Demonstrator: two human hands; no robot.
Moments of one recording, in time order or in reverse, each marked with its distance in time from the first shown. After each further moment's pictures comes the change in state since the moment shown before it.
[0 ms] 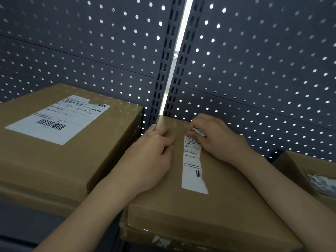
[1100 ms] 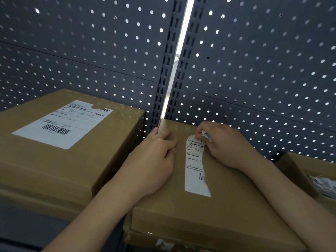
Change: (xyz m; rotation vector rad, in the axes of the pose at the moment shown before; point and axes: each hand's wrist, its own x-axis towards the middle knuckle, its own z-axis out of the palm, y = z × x) left_hand -0.002 0.003 -0.002 -0.011 0.004 -0.004; right_hand -0.013 0.010 -0.005 -0.185 -0.051 0.113
